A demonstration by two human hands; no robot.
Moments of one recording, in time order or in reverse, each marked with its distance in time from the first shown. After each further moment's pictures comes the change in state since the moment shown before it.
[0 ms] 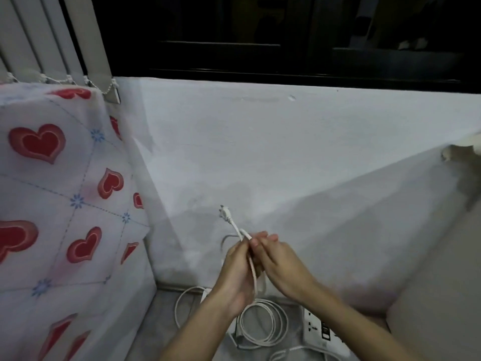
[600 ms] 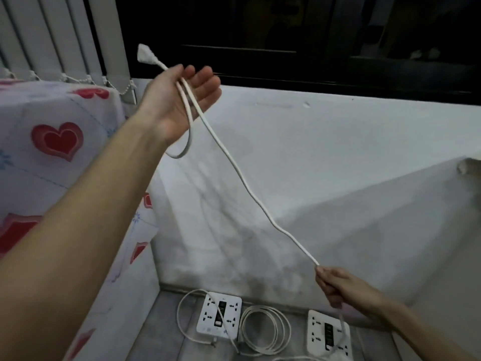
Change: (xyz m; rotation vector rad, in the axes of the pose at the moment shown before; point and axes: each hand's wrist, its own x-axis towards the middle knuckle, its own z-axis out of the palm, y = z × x) left_hand -0.004 0.266 0.042 -0.079 -0.252 0.481; right_hand -0.038 0.112 -0.051 0.808 -0.265 0.545
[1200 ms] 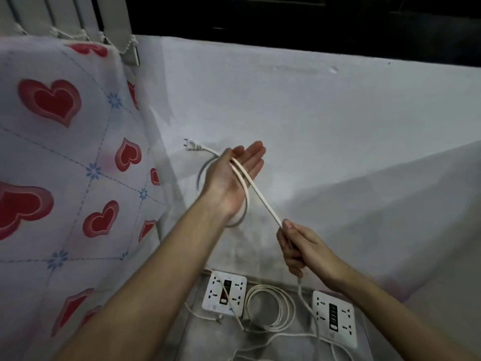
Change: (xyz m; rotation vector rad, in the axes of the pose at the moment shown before) left_hand -0.040 -0.142 -0.056 -0.234 0.194 -0.292; right_hand 0.026 -0.048 0.108 -0.117 -0.086 -0.254
